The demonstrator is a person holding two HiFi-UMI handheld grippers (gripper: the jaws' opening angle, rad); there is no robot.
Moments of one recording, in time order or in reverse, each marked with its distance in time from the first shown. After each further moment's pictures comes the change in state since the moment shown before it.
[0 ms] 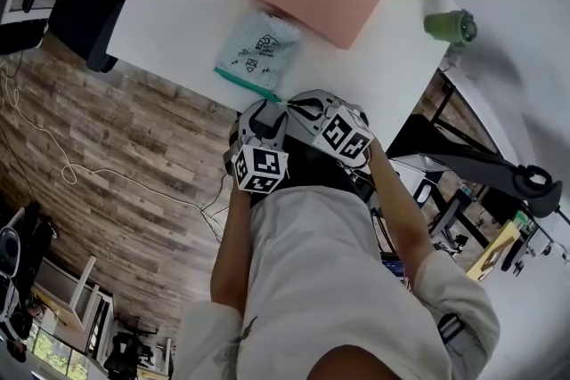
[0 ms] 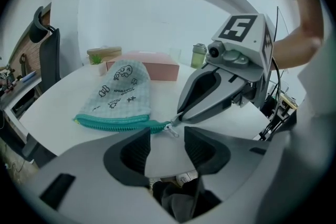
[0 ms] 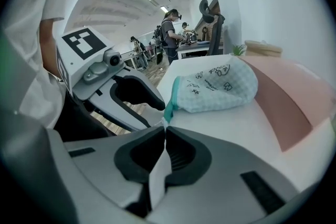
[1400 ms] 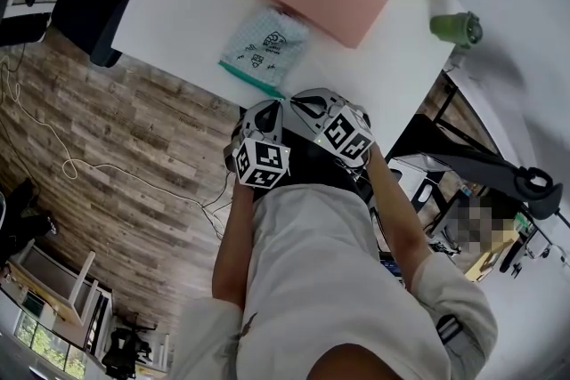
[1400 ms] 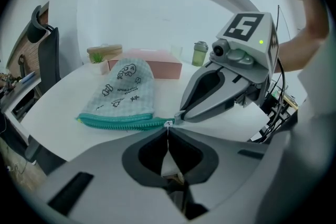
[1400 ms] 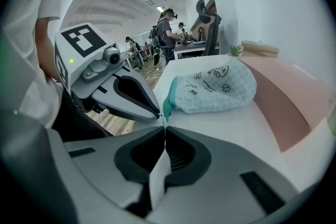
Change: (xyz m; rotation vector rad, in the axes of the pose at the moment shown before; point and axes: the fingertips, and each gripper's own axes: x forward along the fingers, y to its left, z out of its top) left arm -0.005 0.011 -0.002 0.008 0.033 0.003; right arm 0.003 -0.001 0.008 0.014 -0.002 -0.052
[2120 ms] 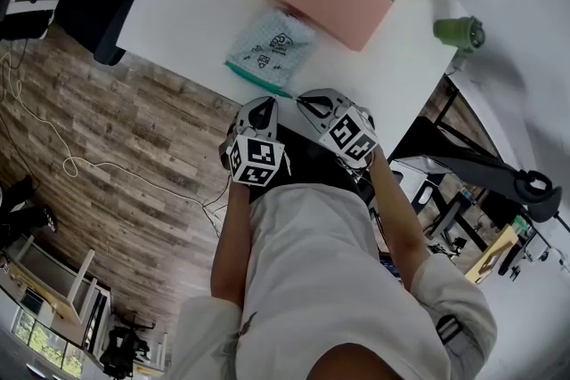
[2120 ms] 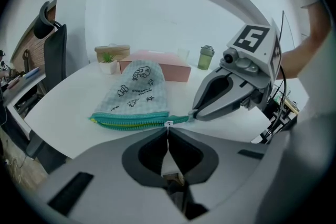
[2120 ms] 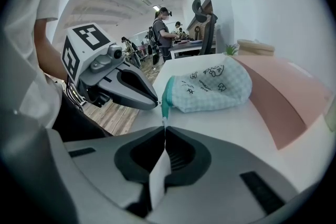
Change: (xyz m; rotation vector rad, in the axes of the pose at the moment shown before) left arm -0.009 0.024 0.001 -0.043 -0.015 0.009; right arm 0.000 -0.003 -0.001 0.040 -0.003 -0.008
